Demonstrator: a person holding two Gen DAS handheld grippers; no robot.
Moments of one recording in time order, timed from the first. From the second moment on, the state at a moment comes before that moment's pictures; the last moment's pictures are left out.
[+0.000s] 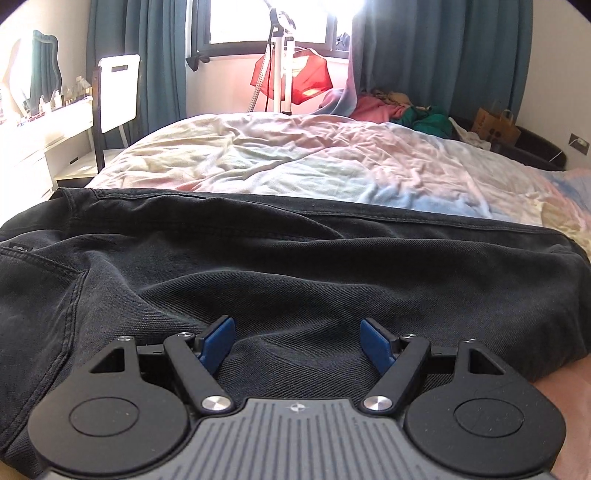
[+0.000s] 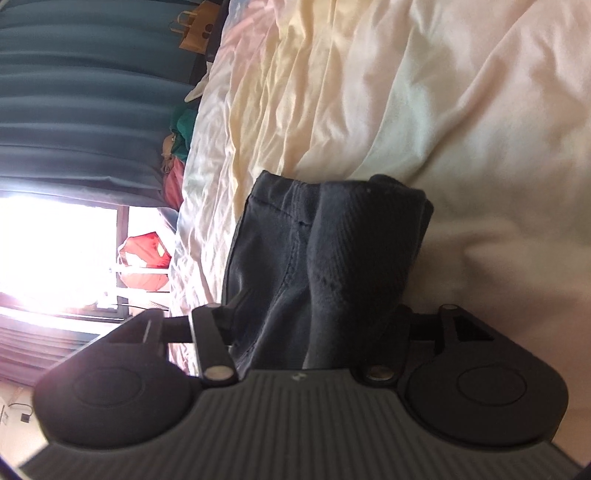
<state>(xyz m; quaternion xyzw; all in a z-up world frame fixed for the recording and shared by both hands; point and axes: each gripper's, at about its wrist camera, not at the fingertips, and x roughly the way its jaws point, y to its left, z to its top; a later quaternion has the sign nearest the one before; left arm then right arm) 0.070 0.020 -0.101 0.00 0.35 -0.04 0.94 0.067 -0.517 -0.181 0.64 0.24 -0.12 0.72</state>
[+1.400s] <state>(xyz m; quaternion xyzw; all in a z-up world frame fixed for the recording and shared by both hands) 0.066 0.025 -0.096 -0.03 0.34 -0.03 0.94 0.002 -0.460 -0.160 0.69 0.28 -0.16 0.65</state>
